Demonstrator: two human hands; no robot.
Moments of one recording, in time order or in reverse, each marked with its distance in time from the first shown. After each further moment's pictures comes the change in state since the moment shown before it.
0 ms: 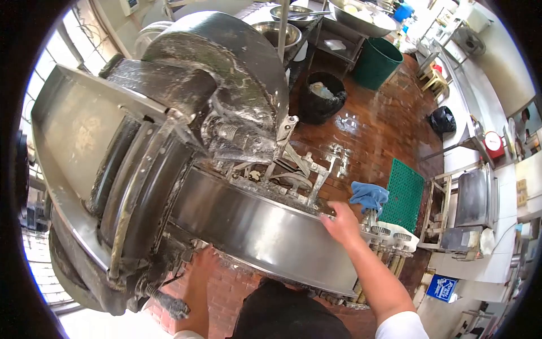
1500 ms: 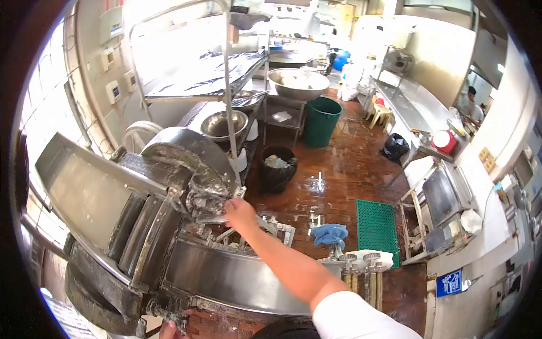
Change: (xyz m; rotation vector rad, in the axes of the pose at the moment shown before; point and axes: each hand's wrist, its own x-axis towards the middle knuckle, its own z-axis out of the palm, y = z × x) left_hand -0.235 0.084 -0.022 0.022 -0.684 0.190; right_hand 0.108 -0.202 -0.031 0.870 -0.071 0.218
